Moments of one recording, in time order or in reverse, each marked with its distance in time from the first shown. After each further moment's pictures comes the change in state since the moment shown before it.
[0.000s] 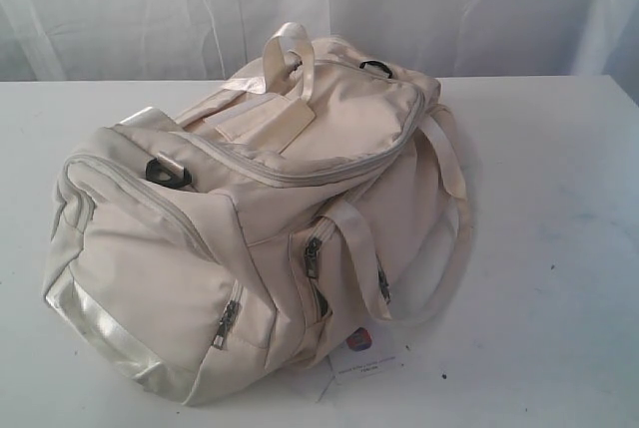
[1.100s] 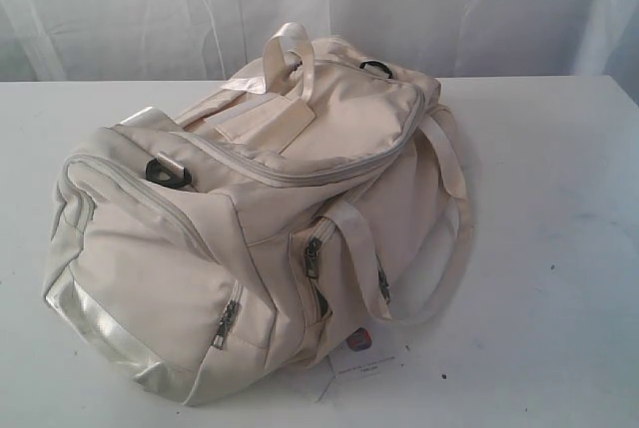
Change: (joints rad) left arm 0.061 -0.150 -0.045 -0.091 0.034 0.034; right arm -0.002 -0.115 0.215 -0.180 -0.114 -0.628
